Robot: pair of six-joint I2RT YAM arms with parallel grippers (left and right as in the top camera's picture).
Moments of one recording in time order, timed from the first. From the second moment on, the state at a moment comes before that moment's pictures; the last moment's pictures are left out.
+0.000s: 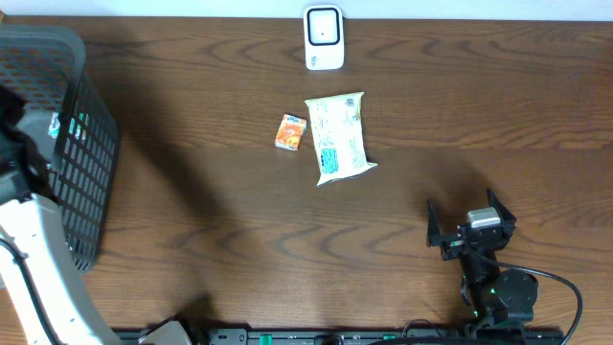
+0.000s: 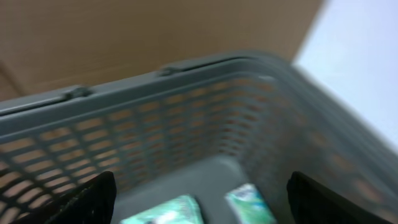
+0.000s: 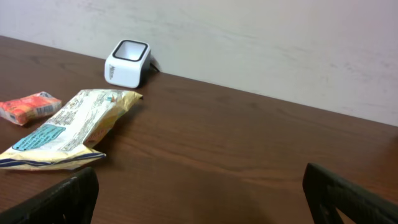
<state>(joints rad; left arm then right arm) 0.57 1.35 1.36 -0.47 -0.41 -0.32 0.01 0.02 0.01 -0.06 -0.14 -0.17</state>
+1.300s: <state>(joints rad) 0.67 1.87 1.29 -0.57 -0.30 0.40 0.01 0.02 0.01 -0.06 -0.14 -0.17</state>
